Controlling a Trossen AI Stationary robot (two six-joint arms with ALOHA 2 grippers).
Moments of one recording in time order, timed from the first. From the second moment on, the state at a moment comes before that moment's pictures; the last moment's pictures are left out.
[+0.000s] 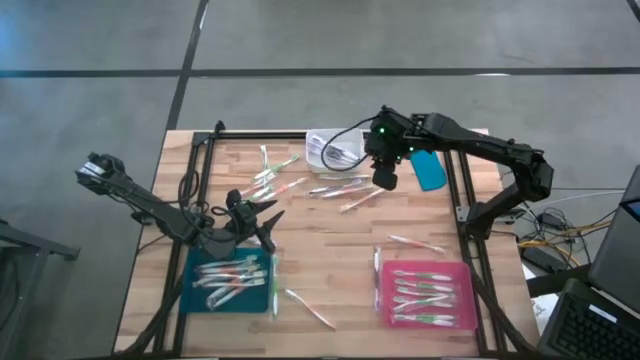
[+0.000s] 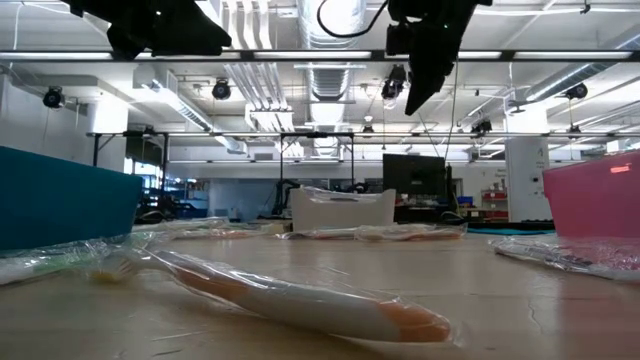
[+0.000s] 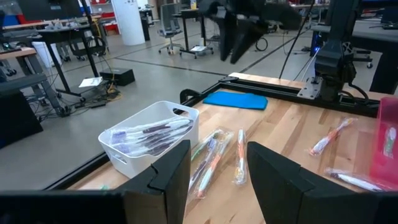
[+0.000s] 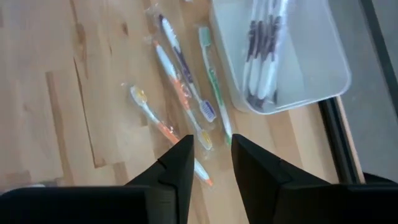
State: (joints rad) left arm -0.49 1.09 0.62 0.18 -1.12 -0.27; right arm -0.42 1.51 1.44 -1.02 -0.04 -0.18
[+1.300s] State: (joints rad) left arm 0.04 1.09 0.87 -1.04 -0.48 -0.70; right arm -0.17 1.51 0.91 -0.05 -0.03 -0.06
